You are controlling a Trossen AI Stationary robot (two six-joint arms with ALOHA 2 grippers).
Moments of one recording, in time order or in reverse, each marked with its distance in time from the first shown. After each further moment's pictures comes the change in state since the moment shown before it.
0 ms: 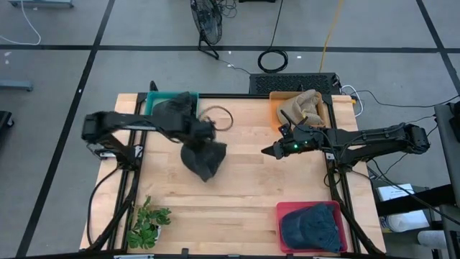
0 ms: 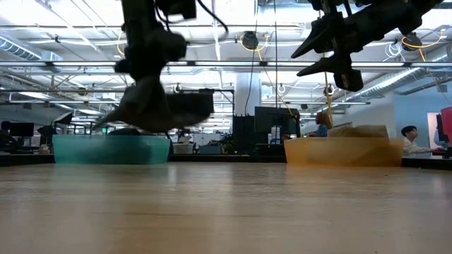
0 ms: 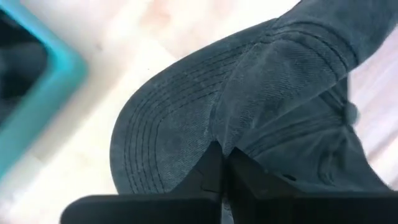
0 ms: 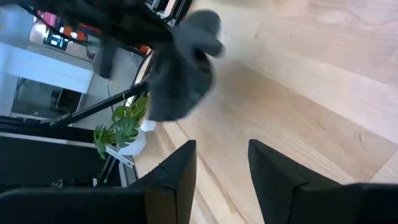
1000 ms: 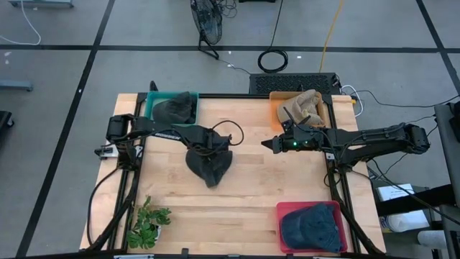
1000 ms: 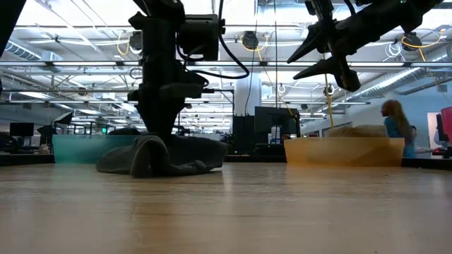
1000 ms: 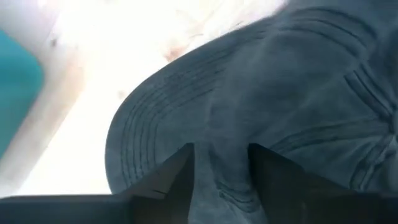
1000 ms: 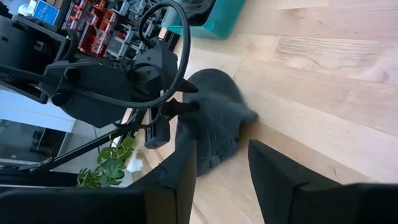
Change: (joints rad) left arm -0.043 0.267 0.011 0.087 -0.075 -0.018; right arm 0.000 0.000 0.000 0.013 0.180 0.026
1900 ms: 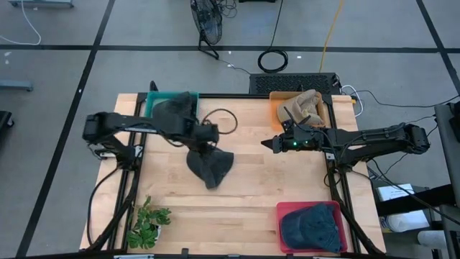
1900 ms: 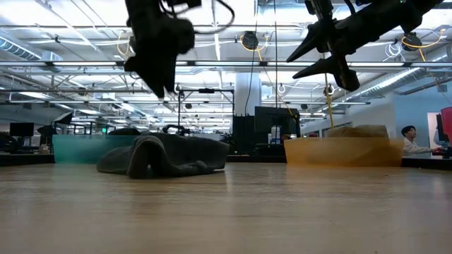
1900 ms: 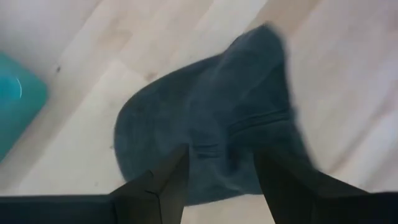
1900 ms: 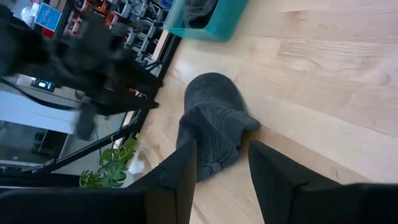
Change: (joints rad) left arm 0.006 -0.253 0.000 0.020 0.092 0.039; right arm 0.000 0.000 0.000 0.008 0.005 0.001
